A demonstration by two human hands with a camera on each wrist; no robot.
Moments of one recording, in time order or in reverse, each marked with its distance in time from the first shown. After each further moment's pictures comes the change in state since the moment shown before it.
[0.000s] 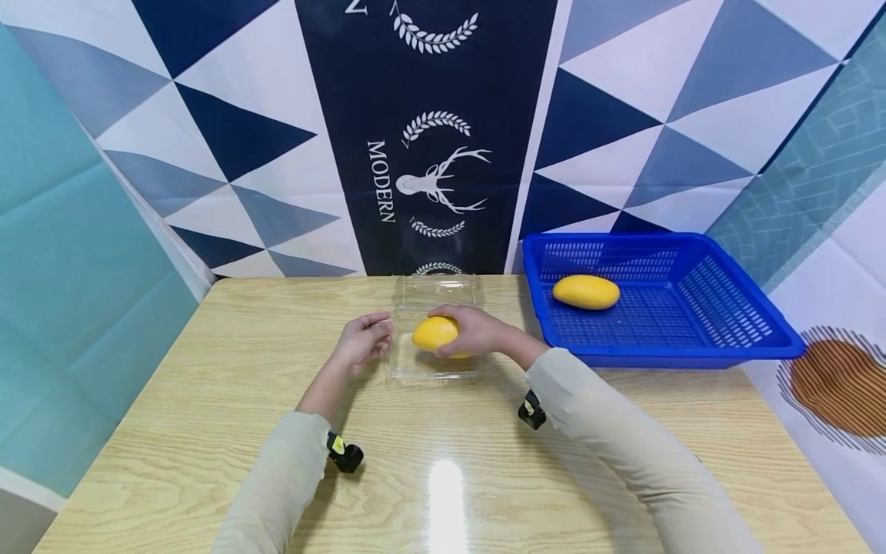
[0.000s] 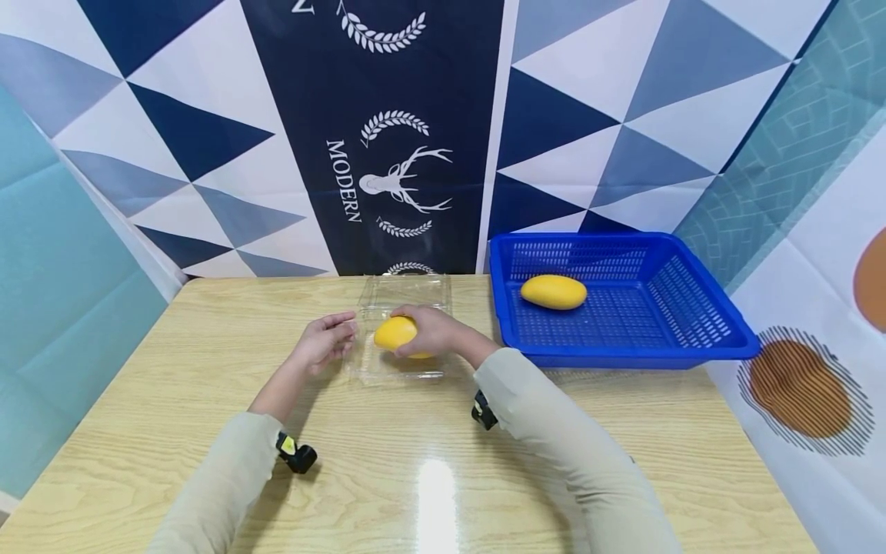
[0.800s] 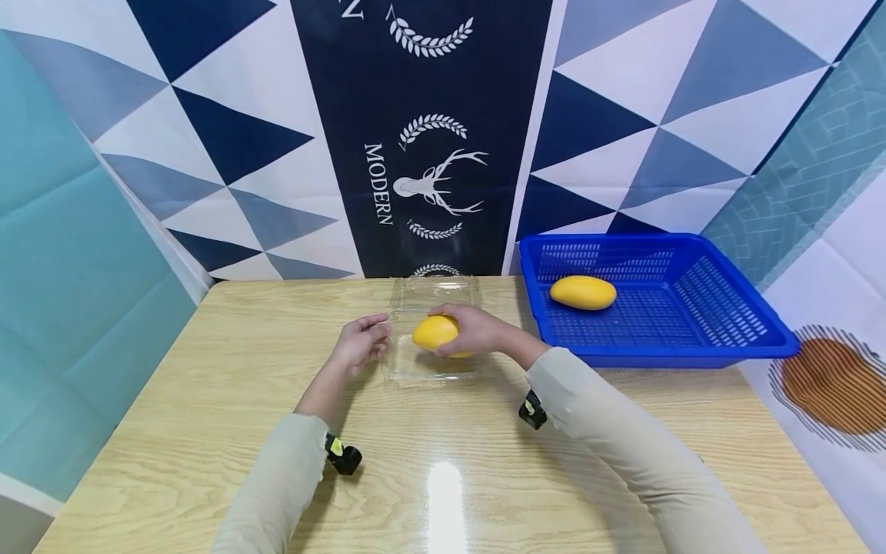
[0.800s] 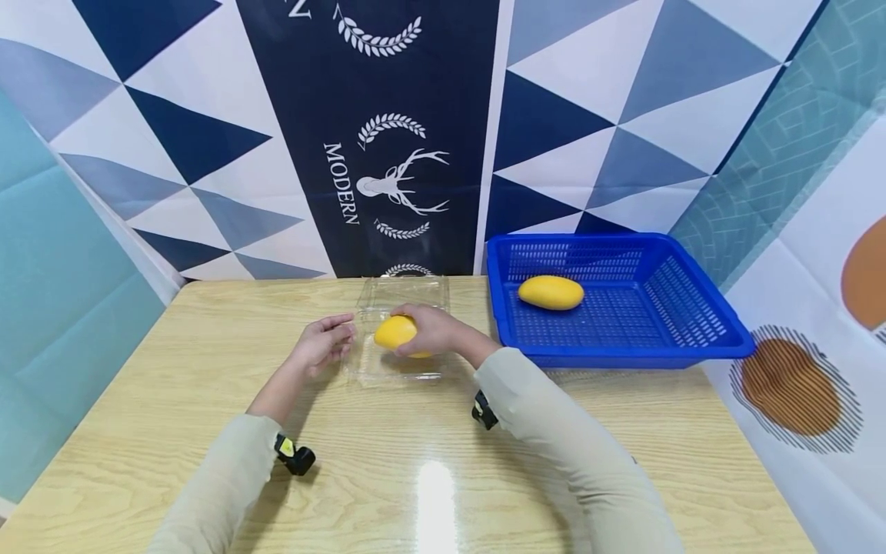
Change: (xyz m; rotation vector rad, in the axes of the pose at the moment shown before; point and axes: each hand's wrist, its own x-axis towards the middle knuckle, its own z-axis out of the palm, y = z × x) left_hand 0.000 0.000 0.000 0.000 -0.003 -0.003; right_hand -0.003 -0.001 -0.005 0.025 -0.013 0.030
